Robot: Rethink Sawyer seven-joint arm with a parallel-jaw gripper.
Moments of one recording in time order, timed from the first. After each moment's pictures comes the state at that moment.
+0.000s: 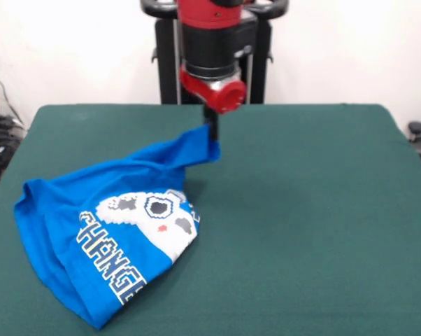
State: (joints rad) arm -0.23 -0.65 -0.08 1.92 0.23 0.33 2.25
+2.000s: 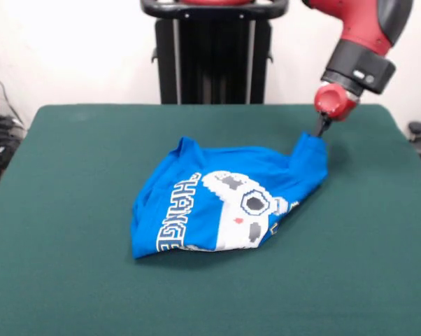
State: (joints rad) arm 0.34 -0.49 0.13 2.30 1.06 -0.80 3.26
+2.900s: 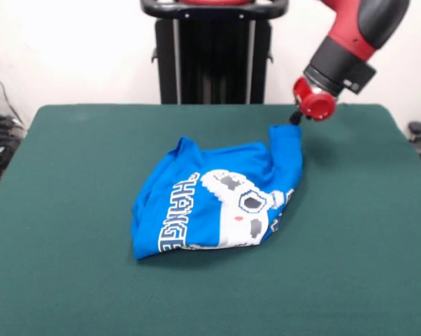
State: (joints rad) arm 0.45 -0.52 0.06 2.28 1.51 -0.57 2.27
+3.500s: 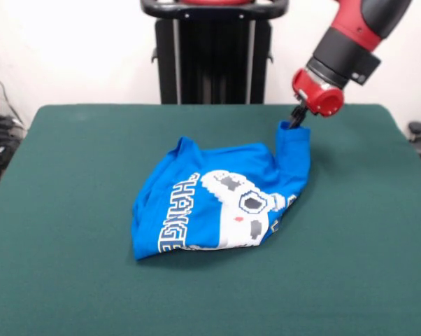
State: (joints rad) arm 0.44 -0.58 0.06 2.28 1.52 -0.57 2.07
